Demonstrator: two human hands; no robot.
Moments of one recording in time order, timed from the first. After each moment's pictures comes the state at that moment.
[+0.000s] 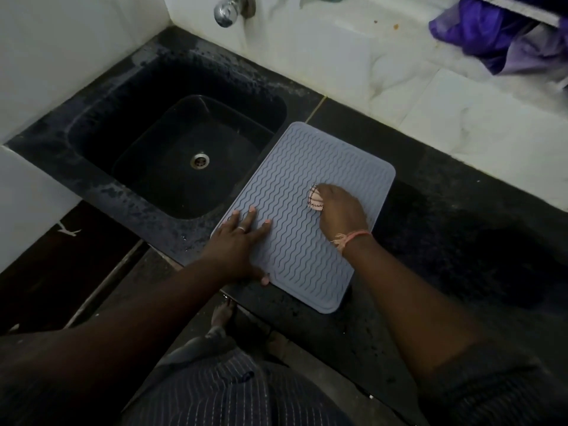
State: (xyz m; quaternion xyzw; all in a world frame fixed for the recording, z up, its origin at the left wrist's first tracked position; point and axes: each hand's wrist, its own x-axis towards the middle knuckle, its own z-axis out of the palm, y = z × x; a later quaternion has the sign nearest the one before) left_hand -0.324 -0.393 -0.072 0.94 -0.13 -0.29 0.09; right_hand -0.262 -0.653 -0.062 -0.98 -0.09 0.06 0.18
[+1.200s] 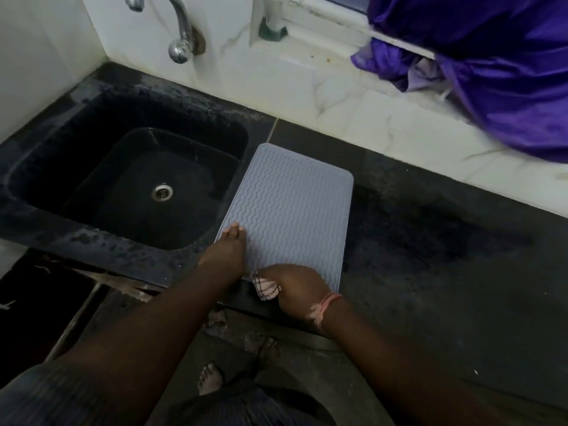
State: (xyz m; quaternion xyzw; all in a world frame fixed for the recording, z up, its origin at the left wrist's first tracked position) left_hand -0.301 -0.379 -0.053 0.94 -0.15 -0.31 0.06; right_hand -0.405 -0.550 -0.030 -0.95 -0.13 0.16 0.24
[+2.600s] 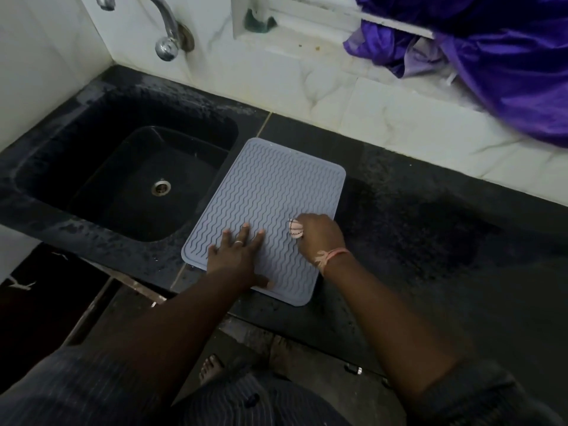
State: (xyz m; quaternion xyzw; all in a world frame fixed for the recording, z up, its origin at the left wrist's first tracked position) left_hand -0.342 -0.457 -0.058 0.95 -0.13 -0.28 0.05; right_hand -0.338 -0.668 -0.033 -0.98 0.00 0.10 0.17
